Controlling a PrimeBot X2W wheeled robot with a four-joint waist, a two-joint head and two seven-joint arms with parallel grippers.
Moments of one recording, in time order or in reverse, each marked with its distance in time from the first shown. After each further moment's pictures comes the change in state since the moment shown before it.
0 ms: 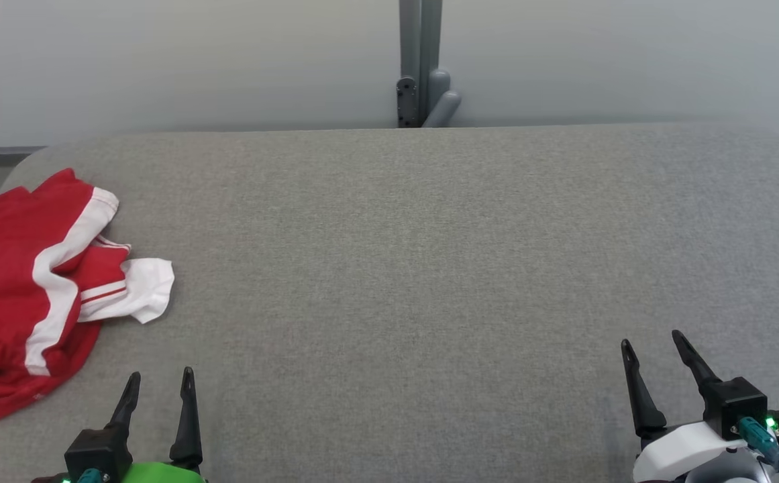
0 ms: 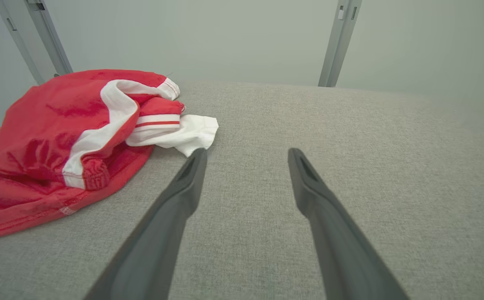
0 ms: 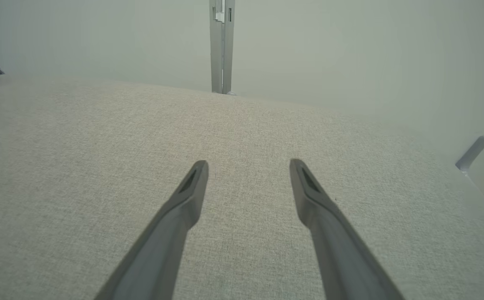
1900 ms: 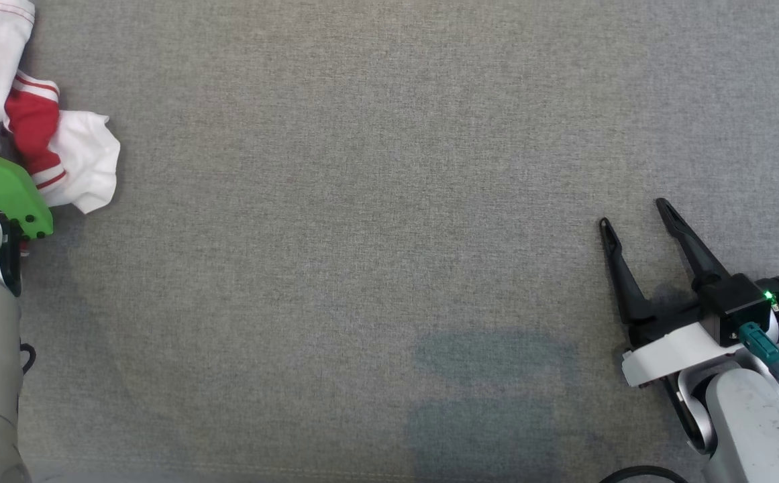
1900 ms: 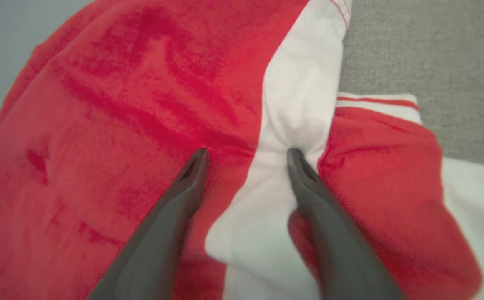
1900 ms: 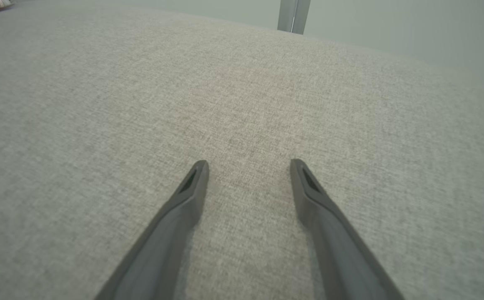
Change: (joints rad) left arm -1.011 0.266 0.008 0.858 -0.007 0.080 0.188; right arm -0.227 -0.100 0.119 -0.105 -0.003 0.000 -0.003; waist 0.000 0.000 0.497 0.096
